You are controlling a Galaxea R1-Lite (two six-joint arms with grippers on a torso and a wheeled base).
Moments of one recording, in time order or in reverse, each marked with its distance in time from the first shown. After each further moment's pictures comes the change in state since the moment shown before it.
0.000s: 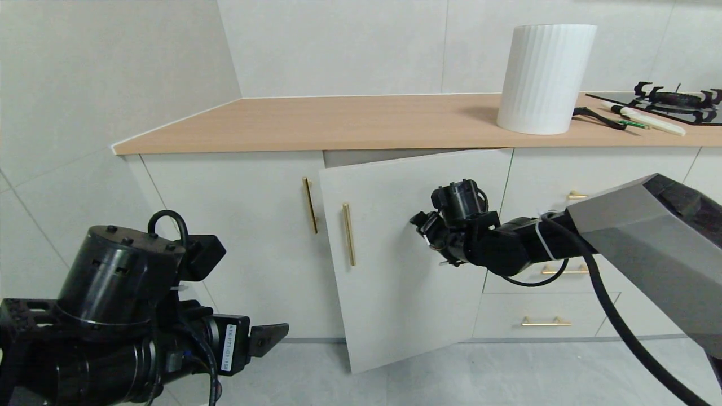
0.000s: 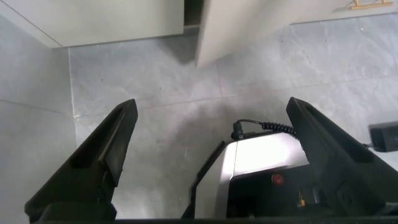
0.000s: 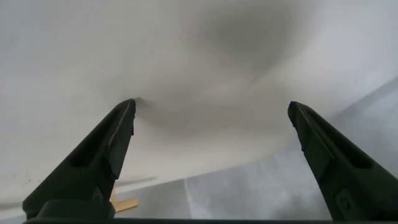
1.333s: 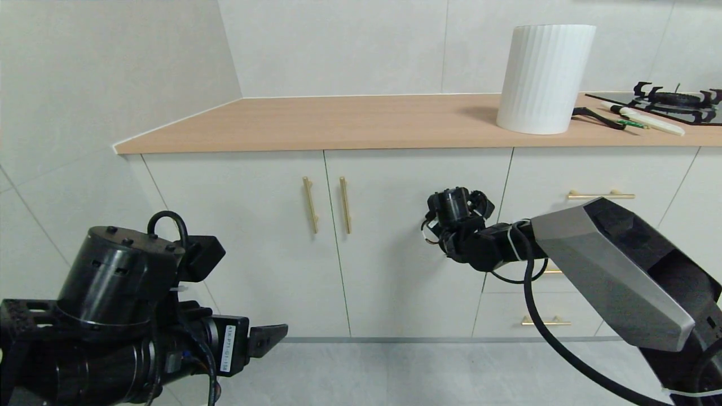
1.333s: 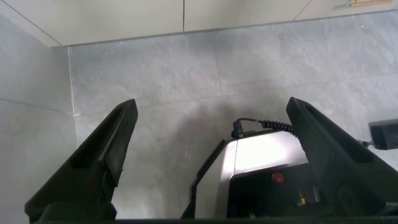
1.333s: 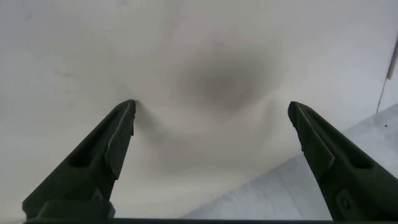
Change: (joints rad) left arm 0.000 0.000 0.001 0.003 0.000 0.001; right arm -0.062 0.196 -0.232 0.007 -0.244 -0.002
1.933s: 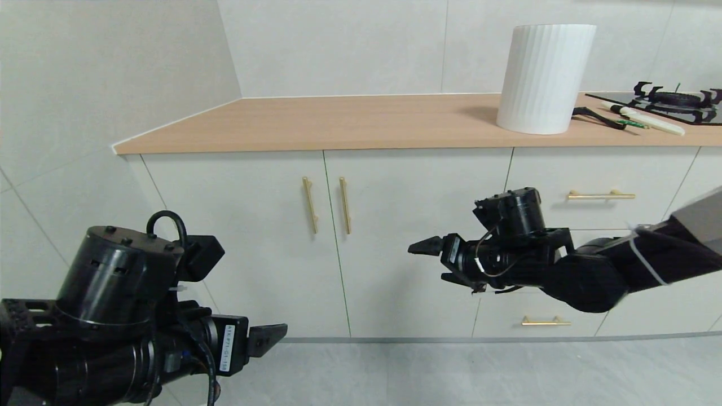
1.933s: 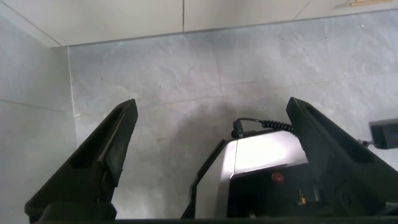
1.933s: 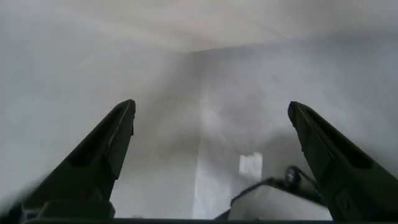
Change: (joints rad) left arm 0.000 -0.002 0.000 0.000 0.000 0.000; right arm 0.031 -0.498 0.746 -0.245 0.800 -0.201
